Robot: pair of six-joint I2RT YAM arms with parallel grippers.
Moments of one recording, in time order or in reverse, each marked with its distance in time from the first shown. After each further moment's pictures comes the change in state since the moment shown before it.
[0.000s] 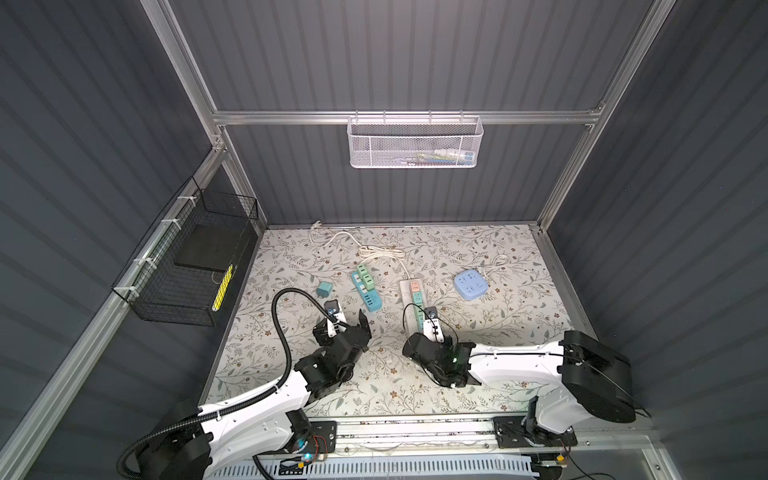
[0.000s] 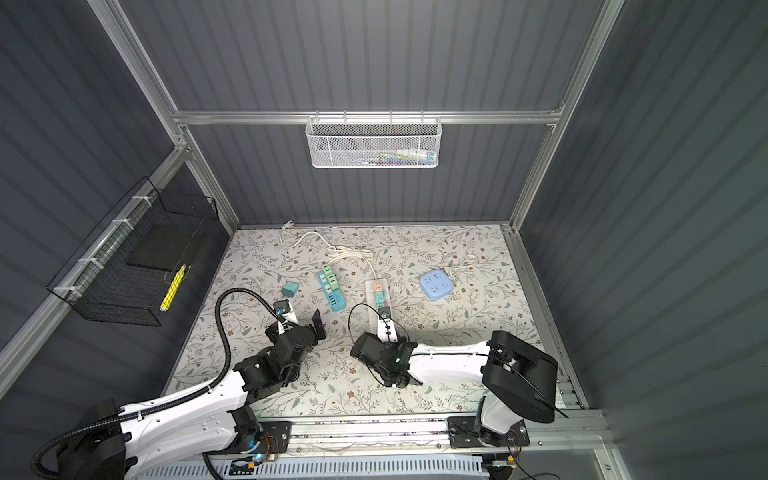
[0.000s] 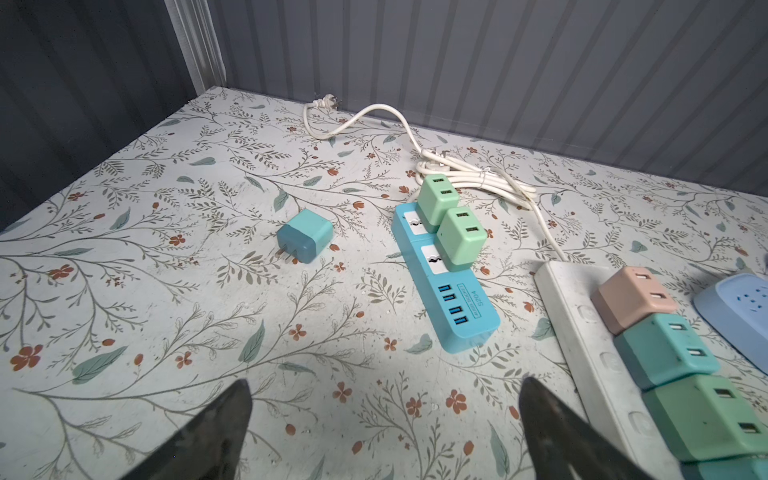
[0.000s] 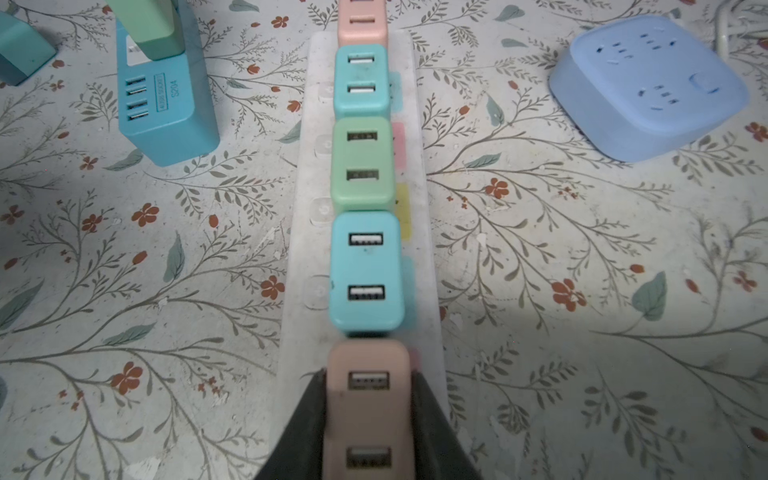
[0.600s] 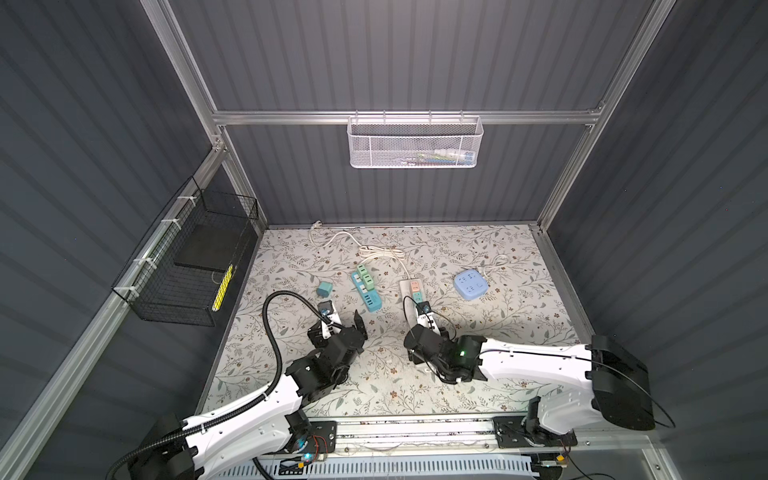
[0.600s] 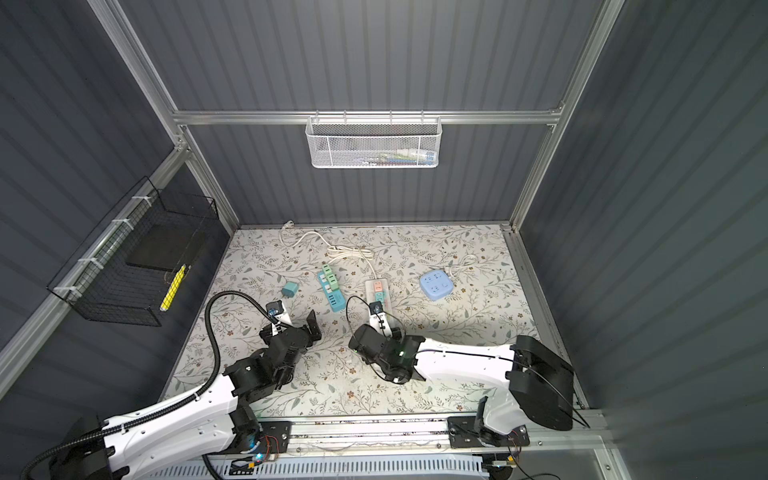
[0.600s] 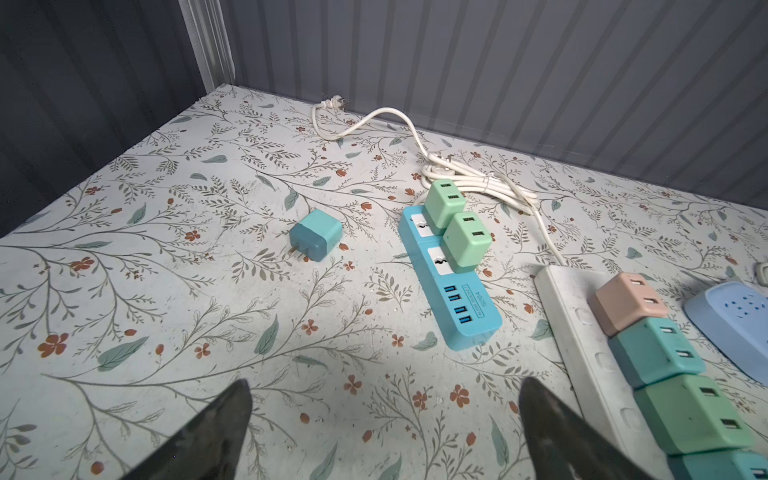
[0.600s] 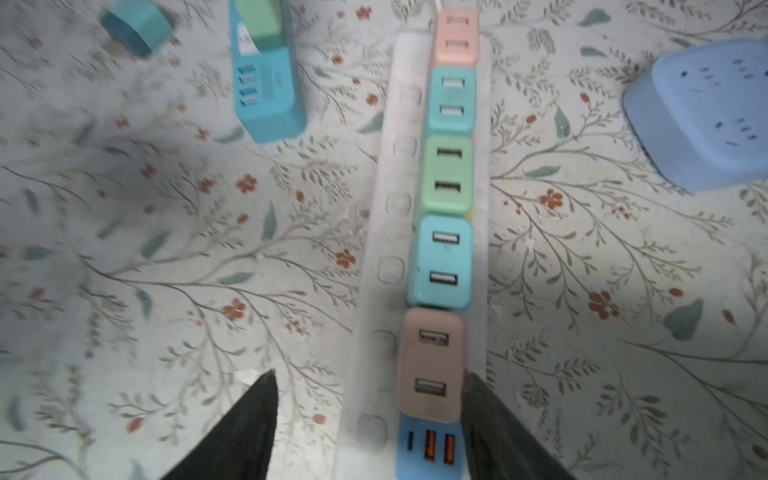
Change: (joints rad) left arm 0.000 -0.095 0.018 -0.116 0.002 -0.024; right arm -0.012 -0.136 0.122 -0.133 -0.171 -0.130
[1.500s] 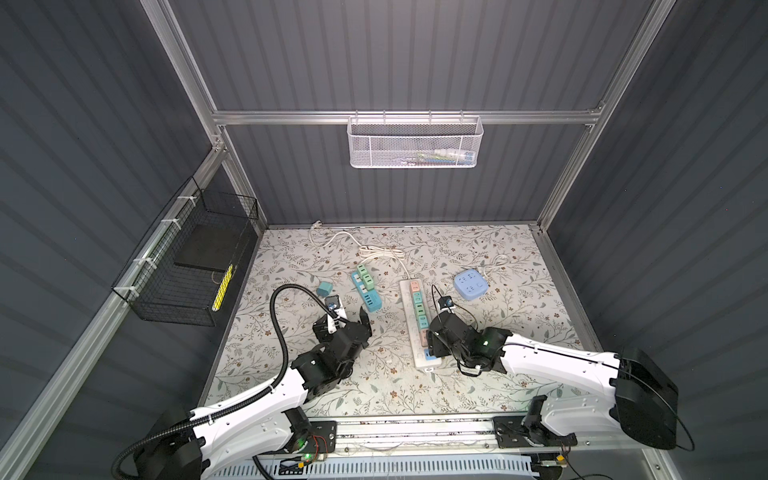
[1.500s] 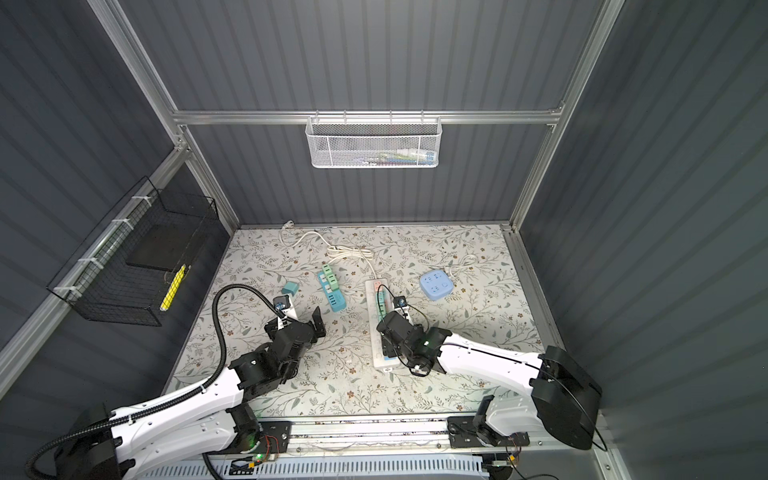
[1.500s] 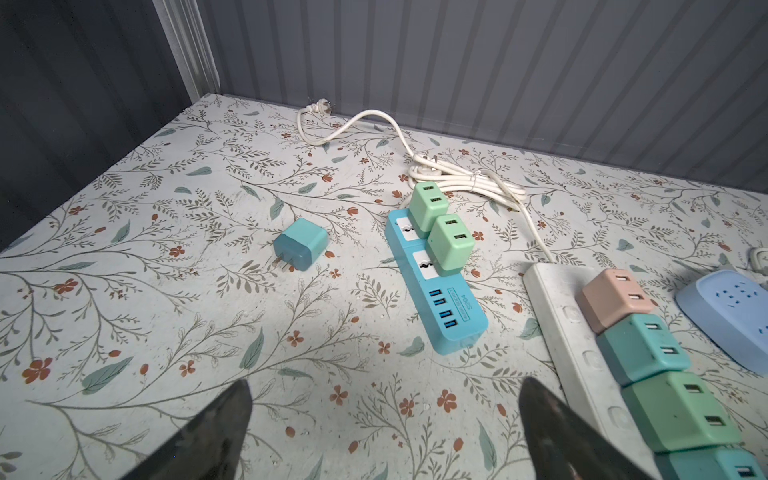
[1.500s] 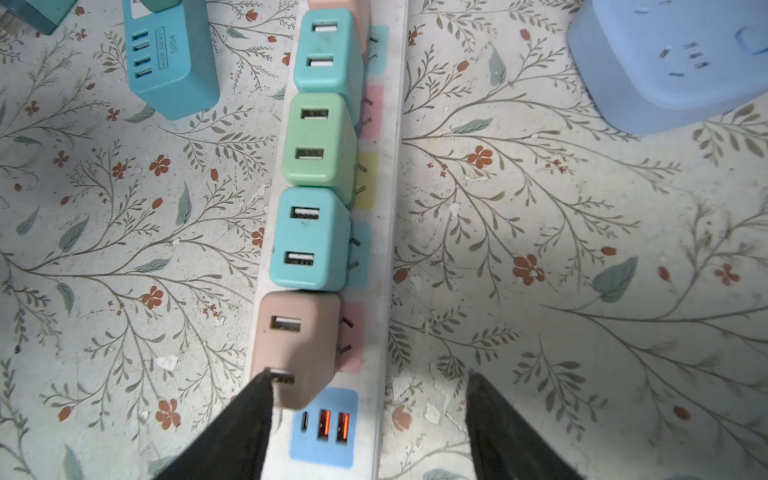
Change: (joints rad) left arm 0.000 0.085 0.051 0.031 0.022 0.043; right arm -0.182 -0.134 -0.153 -0.047 -0.170 -0.043
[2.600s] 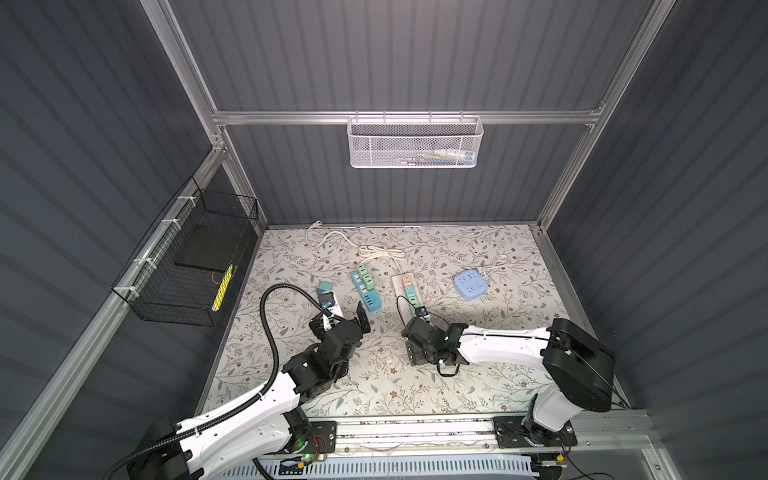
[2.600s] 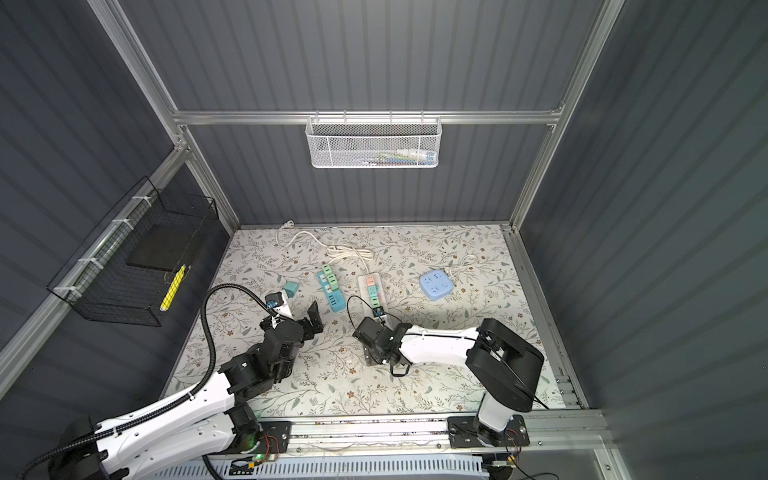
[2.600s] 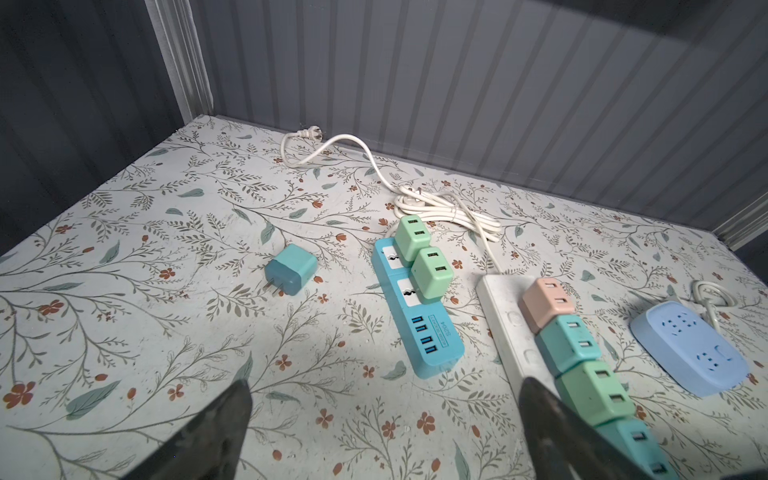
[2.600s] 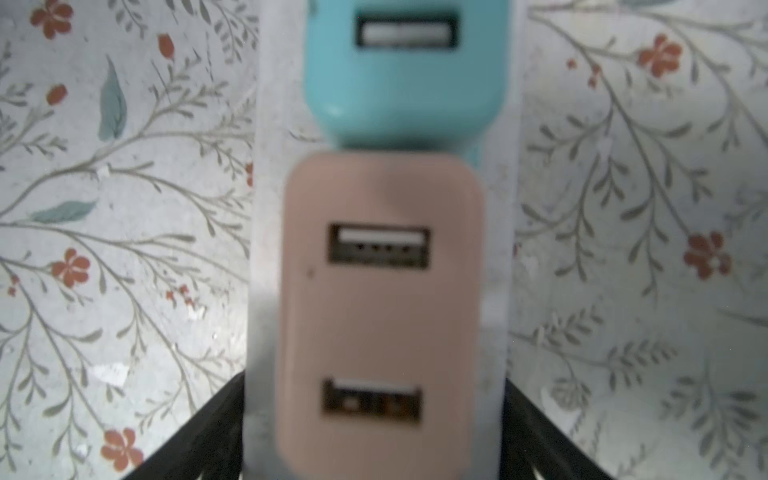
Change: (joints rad) left arm 0.011 -0.082 0.012 0.008 0.014 0.026; right arm 0.025 0.388 0.180 -0.009 -0.074 -0.010
